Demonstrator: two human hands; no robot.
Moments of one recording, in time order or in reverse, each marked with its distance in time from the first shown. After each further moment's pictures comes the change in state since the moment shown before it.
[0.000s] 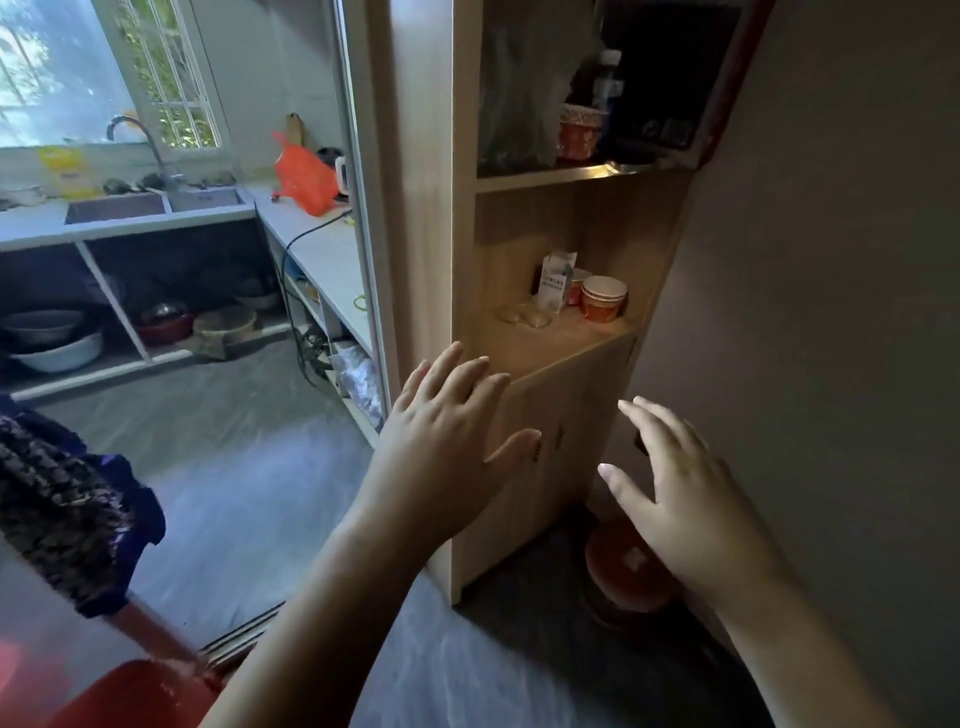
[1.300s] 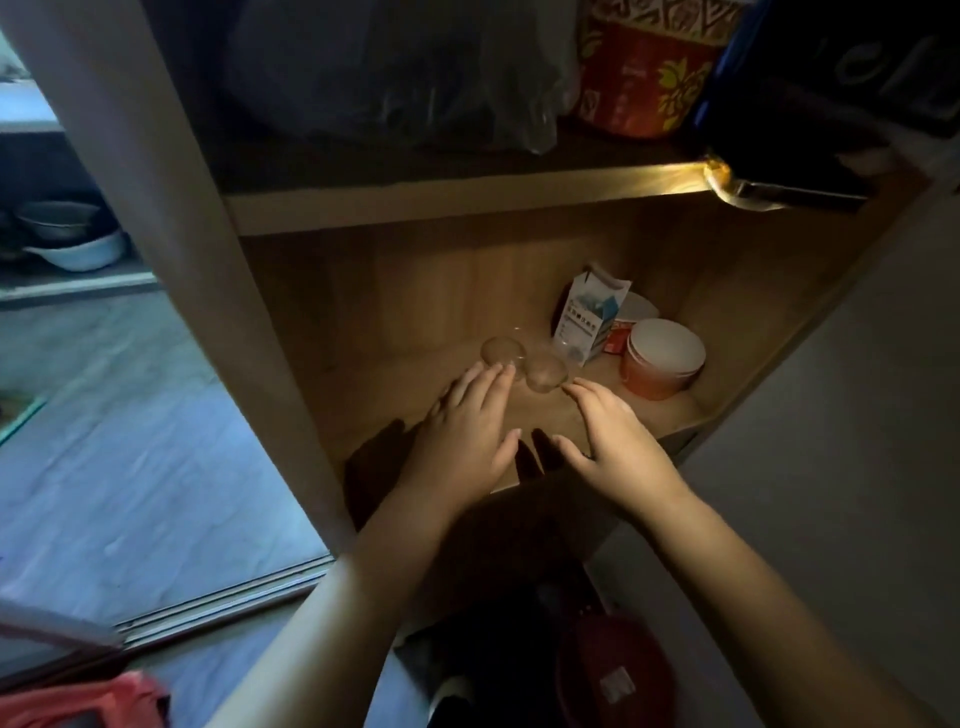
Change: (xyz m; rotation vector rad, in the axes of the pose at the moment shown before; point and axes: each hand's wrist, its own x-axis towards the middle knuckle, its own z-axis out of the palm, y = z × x) left_hand 0.338 -0.091 0.314 -0.045 -0.067 -0.301; right_hand 0.424 0.220 0.179 0.073 -0.400 -0.258
